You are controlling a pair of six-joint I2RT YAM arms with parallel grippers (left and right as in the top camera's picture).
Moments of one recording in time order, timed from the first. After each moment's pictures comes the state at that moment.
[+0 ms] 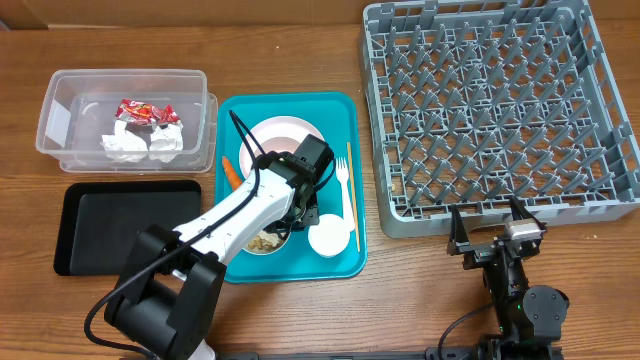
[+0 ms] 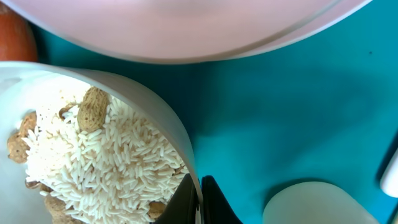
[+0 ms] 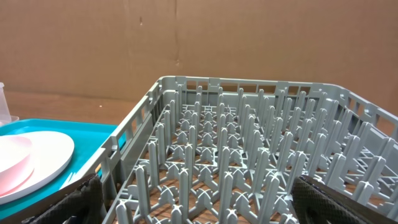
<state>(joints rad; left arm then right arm) -0.56 1.79 1.15 -0.91 -0.07 -0.68 -0.05 0.01 0.02 -0.02 -0.18 -0.03</state>
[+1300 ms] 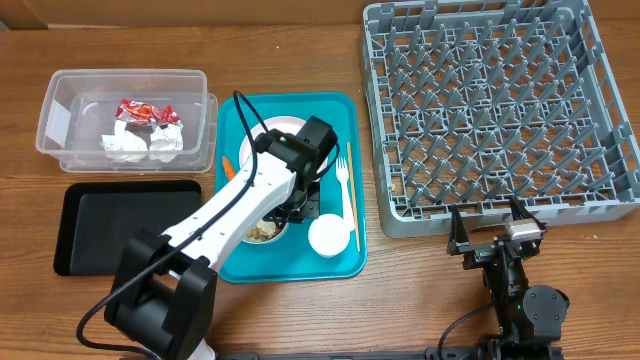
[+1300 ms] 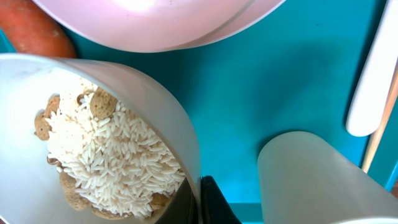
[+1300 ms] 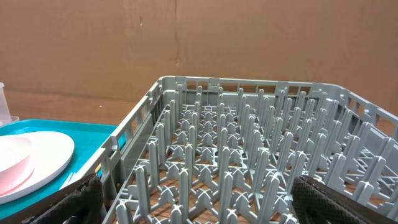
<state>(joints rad) -0.56 1.79 1.34 -1.14 -0.05 -0.55 -0.05 0.01 0.02 -0.02 -0.18 -0.03</state>
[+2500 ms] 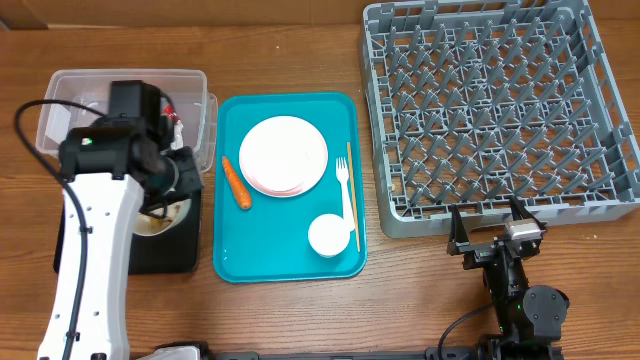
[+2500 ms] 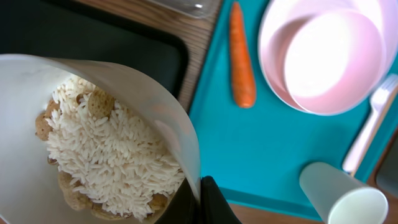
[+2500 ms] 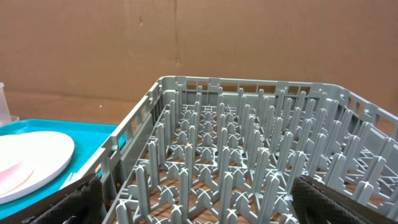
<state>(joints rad) 0.05 1.44 1.43 -1.34 0.03 -0.32 -0.05 0.01 0.02 -0.02 -0.18 -0.03</state>
